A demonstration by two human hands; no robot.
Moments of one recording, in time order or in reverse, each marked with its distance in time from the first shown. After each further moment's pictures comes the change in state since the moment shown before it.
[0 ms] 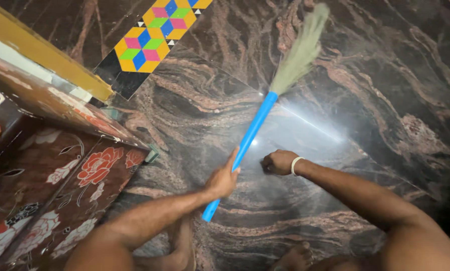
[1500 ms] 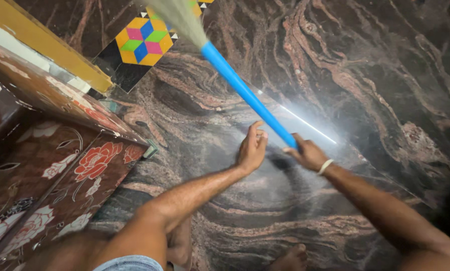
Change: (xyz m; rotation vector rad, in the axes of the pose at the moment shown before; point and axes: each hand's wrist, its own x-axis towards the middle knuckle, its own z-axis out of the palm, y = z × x) left_hand 0.078 0.083 0.025 -0.617 0.445 0.449; right_hand -0.056 0.025 -0.037 0.218 0.540 0.178
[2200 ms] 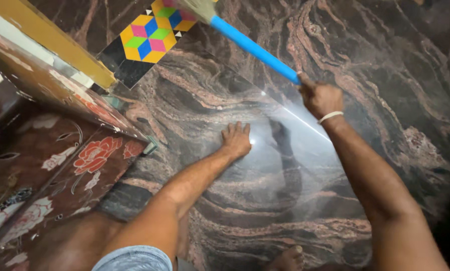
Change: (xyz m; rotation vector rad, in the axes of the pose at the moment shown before) left_hand 0.049 -0.050 -0.028 0.997 -0.466 -0.240; right_hand 0.108 -0.001 -0.088 -0.616 0.574 -0.160
